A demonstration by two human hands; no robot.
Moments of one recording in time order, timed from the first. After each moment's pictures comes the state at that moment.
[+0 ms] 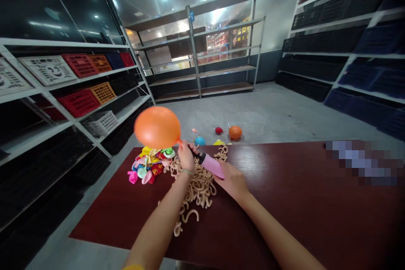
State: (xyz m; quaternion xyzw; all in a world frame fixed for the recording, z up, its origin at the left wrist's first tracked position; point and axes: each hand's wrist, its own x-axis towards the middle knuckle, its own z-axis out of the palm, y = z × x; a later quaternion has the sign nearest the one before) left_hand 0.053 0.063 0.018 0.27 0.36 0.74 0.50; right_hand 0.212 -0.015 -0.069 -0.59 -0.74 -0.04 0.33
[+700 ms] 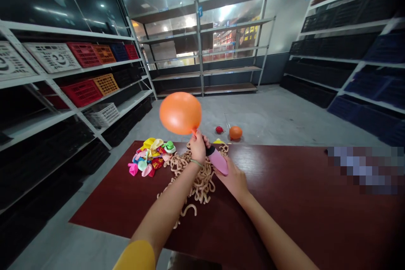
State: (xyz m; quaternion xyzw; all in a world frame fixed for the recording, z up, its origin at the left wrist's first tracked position) left_hand 0.092 0.069 0.031 0.32 0.35 0.70 0.53; right_hand 0.213 -0.014 -0.069 -0.60 -0.70 0.00 0.38
